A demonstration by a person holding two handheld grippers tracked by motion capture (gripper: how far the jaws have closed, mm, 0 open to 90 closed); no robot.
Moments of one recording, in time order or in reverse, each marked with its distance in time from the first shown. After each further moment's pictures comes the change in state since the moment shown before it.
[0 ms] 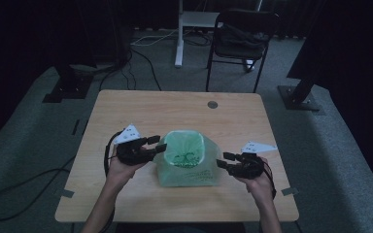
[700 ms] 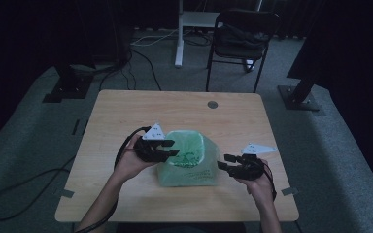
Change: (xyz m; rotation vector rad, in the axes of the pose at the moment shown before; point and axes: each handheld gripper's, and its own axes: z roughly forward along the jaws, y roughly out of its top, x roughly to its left) left arm -0.011 0.017 0.040 0.278 -0.057 0.200; right arm -0.003 -0.007 0.002 0.017 -0.007 0.017
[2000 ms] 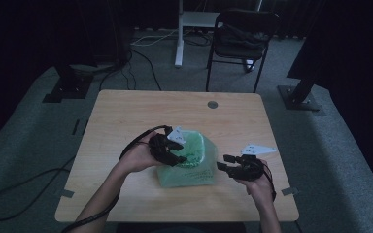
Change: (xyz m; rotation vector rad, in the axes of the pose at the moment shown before) left arm -0.020 0.039 0.018 0.263 -0.064 0.195; right arm 0.002 0.000 0.000 -0.002 0.006 -0.002
